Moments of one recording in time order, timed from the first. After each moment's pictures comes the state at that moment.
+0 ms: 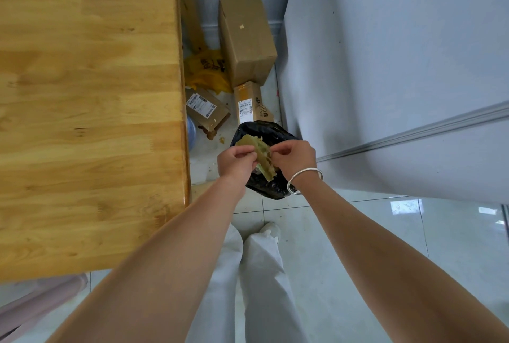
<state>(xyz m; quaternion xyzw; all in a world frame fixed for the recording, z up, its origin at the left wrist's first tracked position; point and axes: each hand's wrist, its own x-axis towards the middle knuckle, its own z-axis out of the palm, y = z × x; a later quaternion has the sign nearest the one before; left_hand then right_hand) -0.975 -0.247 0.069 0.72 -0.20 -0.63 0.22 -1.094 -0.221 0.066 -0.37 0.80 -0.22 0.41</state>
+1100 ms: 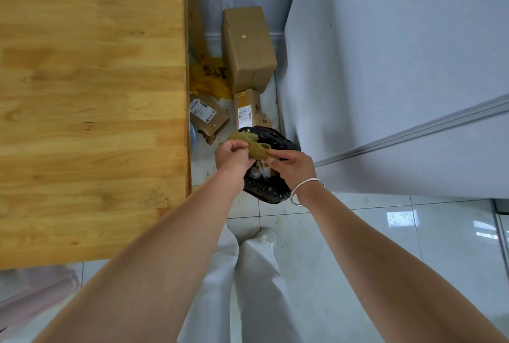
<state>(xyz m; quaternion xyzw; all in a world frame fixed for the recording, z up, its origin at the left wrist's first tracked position) -0.979 -0.253 0.080 0.71 -0.14 -0.62 0.30 -1.094 -0.199 0.072 -0.27 0.74 -0.34 0.51</state>
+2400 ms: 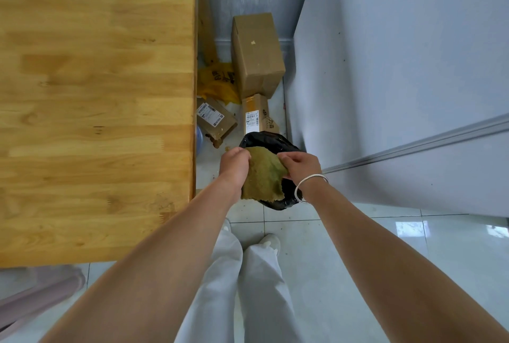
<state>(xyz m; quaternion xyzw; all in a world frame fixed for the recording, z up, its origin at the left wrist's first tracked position) -0.965 -0.252 0.104 0.72 -0.23 -0.64 0.14 -1.102 -0.219 0.062 -0.22 0.77 -0.30 0.52</state>
